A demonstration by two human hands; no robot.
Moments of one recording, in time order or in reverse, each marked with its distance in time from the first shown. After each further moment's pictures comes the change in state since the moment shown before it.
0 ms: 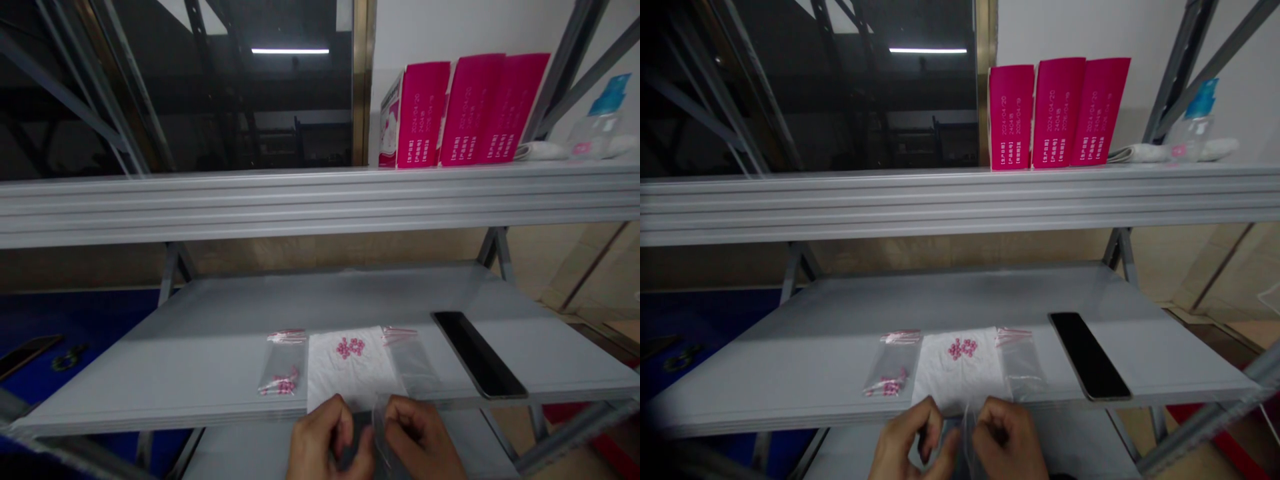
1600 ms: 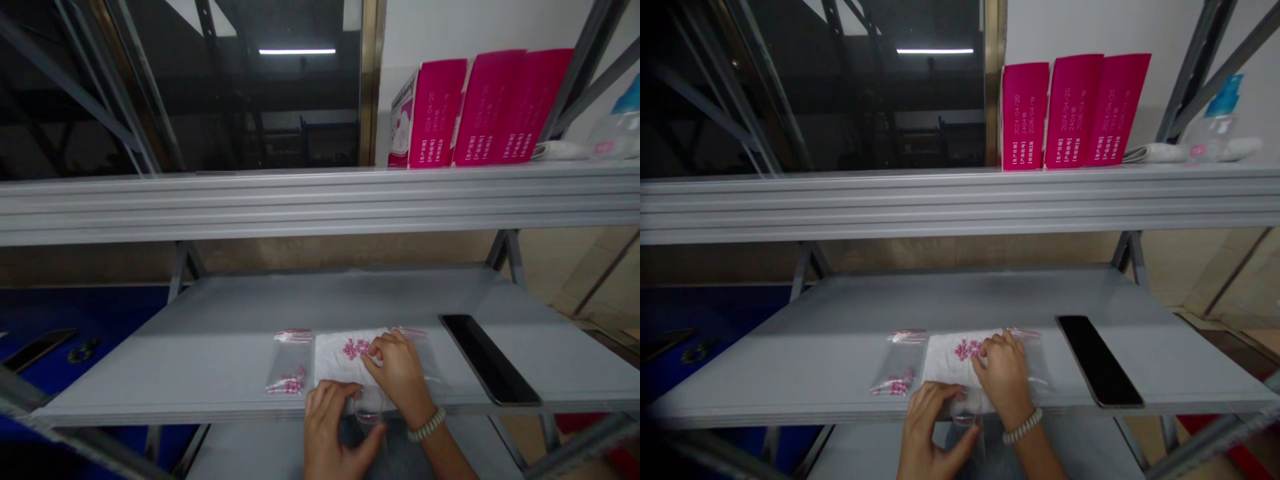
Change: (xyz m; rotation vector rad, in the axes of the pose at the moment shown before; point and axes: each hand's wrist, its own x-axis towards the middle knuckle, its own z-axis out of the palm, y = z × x) left_hand 0.009 -0.024 0.025 0.127 0.283 0.201; right_hand 0.085 0.013 0.006 -0.780 0.228 -0.383
